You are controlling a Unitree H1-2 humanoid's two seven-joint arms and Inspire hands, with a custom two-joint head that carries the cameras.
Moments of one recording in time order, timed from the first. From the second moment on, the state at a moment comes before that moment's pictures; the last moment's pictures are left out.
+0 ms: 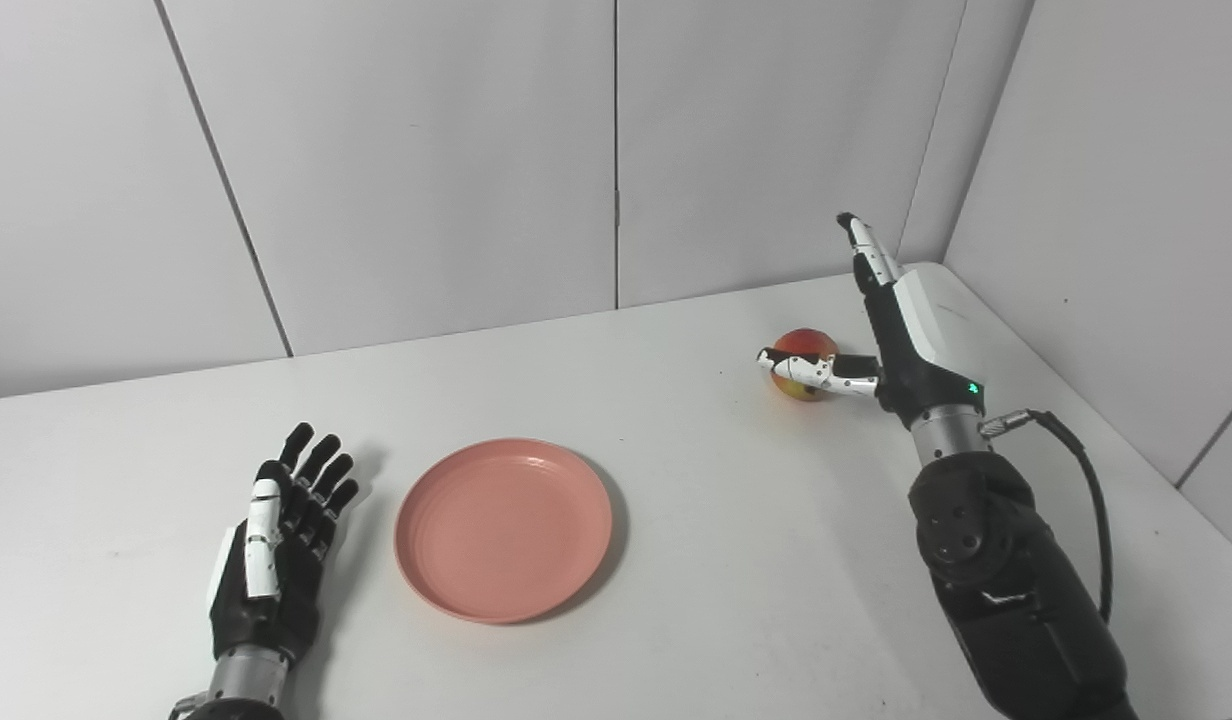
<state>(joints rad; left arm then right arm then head) -0.20 0.03 0.11 0.18 -0.31 0.07 -0.18 -0.29 -0.37 -0.01 -0.14 -0.69 0.30 -0.02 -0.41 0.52</state>
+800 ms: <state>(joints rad) -0.21 0.04 0.11 0.19 -0.32 0.07 -0.18 -0.42 -0.40 0.05 0.15 -0.68 0.36 0.03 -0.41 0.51</state>
